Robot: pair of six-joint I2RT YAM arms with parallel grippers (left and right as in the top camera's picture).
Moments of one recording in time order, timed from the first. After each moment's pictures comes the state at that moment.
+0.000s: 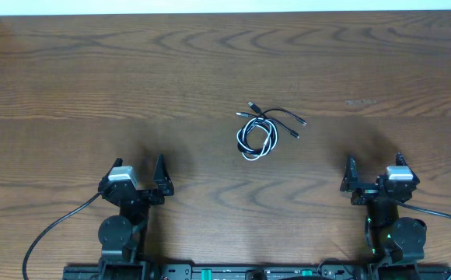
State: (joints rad) left arm -0.05 0.01 0.02 -0.12 -0.04 -0.20; right arm 0.08 0.01 0.01 -0.06 0.09 0.02
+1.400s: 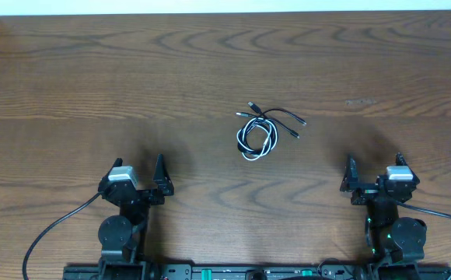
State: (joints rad) left arm -0.05 0.01 0.02 -0.12 -0.04 -0.20; right arm 0.08 0.01 0.01 -0.06 0.09 0.02
